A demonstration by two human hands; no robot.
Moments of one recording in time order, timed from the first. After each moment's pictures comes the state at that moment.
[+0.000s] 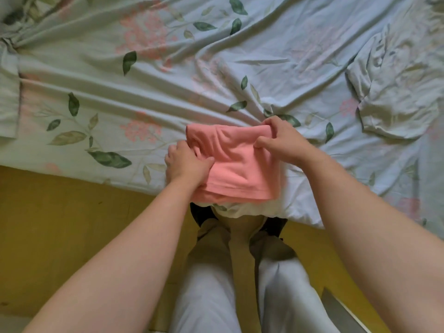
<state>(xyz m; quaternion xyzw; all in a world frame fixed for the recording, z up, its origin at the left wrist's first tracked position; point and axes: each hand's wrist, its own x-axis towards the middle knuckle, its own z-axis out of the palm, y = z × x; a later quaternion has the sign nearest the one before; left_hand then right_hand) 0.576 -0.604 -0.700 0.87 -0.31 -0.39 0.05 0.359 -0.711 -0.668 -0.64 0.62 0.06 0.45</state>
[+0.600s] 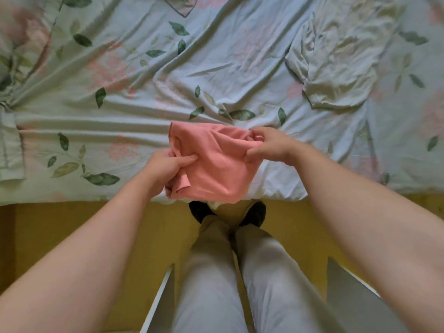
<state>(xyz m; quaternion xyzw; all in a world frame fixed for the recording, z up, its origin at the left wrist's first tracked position) 0.562 -0.616 -0.608 0.74 -0.24 -0.62 0.13 0.278 -0.683 -0.618 -0.55 0.59 0.03 0.59</state>
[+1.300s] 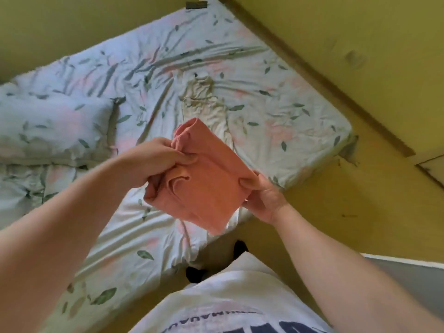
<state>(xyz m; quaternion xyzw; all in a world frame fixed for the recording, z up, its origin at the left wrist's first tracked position) 0.308 -0.687 -0.193 0.55 -0.63 -0.54 -0.04 0.111 -0.520 -0.366 -0.06 0.46 -0.54 0.70</state>
